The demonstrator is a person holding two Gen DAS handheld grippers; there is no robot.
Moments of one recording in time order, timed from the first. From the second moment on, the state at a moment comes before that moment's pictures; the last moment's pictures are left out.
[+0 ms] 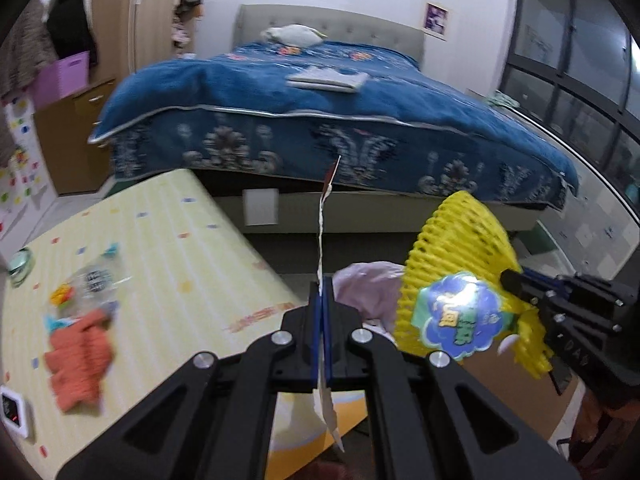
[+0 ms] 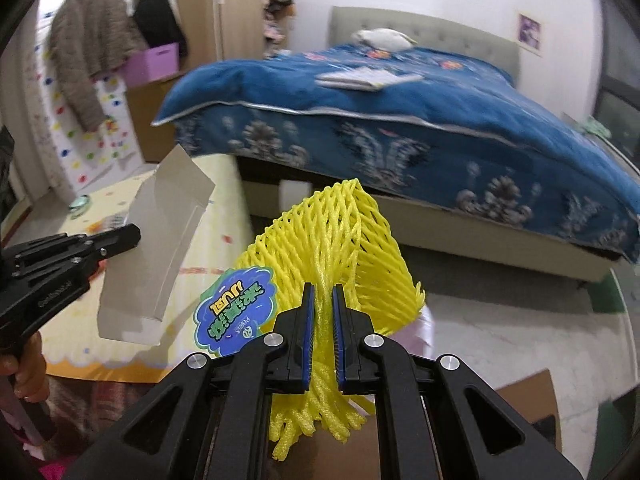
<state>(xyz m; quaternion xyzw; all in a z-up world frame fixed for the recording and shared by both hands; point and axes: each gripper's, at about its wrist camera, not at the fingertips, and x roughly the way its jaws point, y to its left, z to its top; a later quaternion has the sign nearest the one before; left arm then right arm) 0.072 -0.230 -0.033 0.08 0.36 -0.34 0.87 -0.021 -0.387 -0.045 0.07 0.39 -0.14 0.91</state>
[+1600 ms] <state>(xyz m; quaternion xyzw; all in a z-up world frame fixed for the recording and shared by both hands) 0.057 -0.106 -0.003 0.09 0.38 -0.15 0.91 -0.004 -0.287 -0.011 0.05 0.38 -0.01 0.92</state>
